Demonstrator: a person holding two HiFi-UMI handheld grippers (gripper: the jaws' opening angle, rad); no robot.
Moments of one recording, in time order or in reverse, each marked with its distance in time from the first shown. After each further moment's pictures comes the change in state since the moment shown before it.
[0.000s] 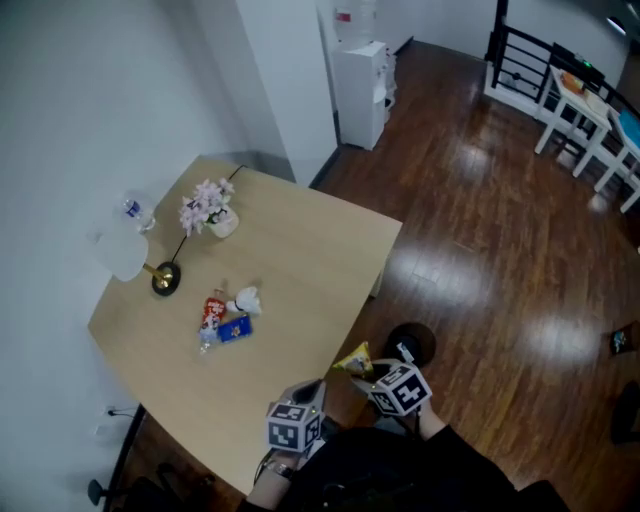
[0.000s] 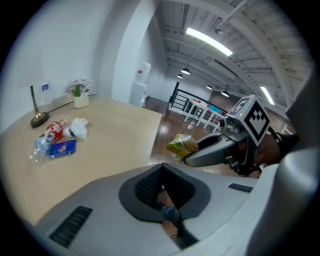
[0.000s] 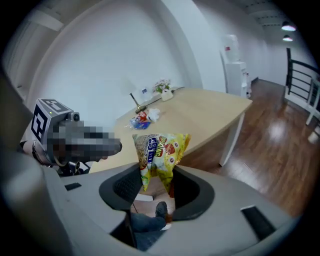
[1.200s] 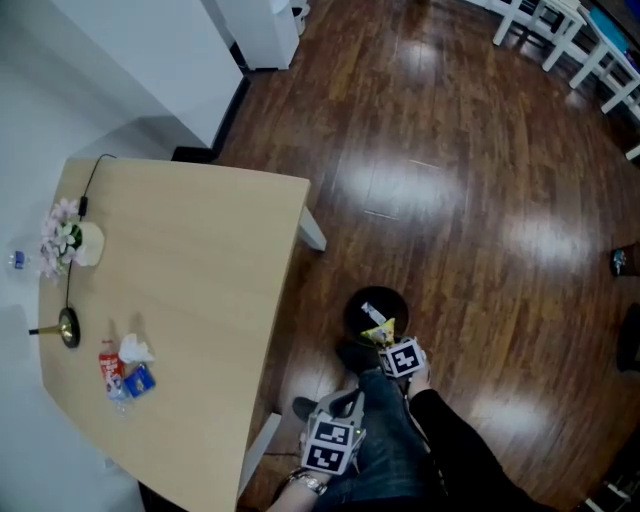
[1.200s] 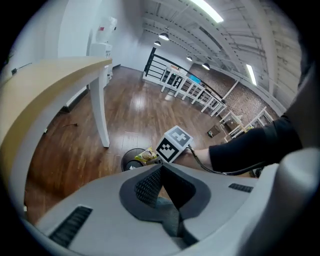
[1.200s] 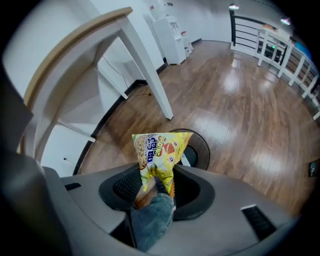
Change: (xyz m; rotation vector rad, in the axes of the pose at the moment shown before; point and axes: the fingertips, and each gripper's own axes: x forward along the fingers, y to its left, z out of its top) left arm 0.234 -0.141 -0.071 0.143 0.337 -0.248; right arm 0.140 -0.326 -0.265 0.486 0.207 -0.304
